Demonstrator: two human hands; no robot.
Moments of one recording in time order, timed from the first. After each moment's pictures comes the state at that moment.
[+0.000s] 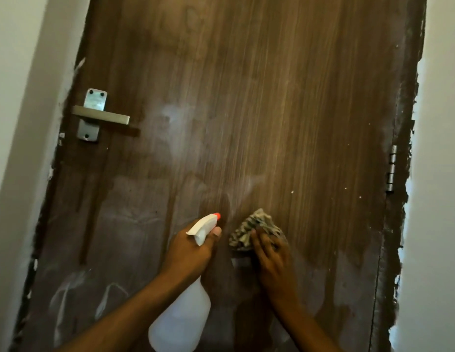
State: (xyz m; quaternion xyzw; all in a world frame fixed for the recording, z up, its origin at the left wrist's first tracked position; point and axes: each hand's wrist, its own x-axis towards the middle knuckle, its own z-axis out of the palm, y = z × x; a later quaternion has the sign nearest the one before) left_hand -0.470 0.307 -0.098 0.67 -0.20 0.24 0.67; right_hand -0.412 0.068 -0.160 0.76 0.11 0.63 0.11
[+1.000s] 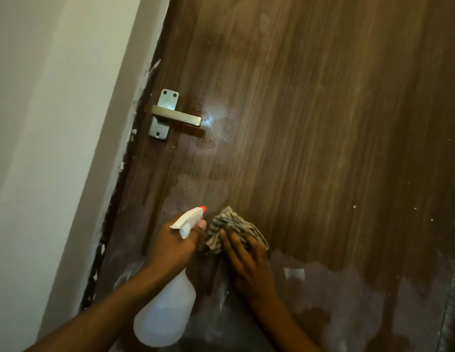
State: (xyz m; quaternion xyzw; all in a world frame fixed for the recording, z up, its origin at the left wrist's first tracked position) left_hand -0.447 0.435 -0.110 0.68 -0.11 0.30 0.66; right_hand -0.371 0.227 -0.168 0.75 0.24 0.60 0.14
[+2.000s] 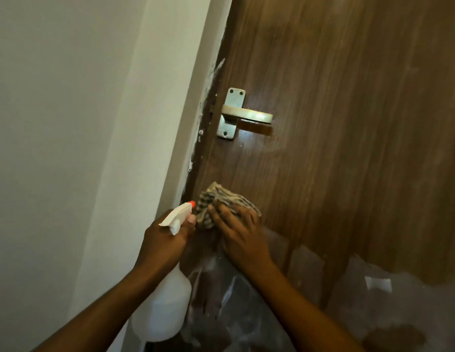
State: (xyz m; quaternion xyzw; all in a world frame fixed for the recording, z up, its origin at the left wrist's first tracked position) left_hand -0.463 0.568 -0.129 0.71 0.02 0.32 0.62; right_hand -0.332 0.397 -0.143 0.73 0.34 0.59 0.10
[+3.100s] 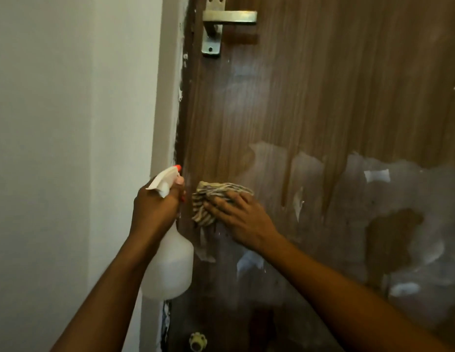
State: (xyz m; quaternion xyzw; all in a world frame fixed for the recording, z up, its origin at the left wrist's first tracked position) left_hand -0.483 0.567 -0.230 0.73 0.02 0.34 0.59; right_hand -0.339 0.367 -0.282 0.75 0.38 0.51 0.19
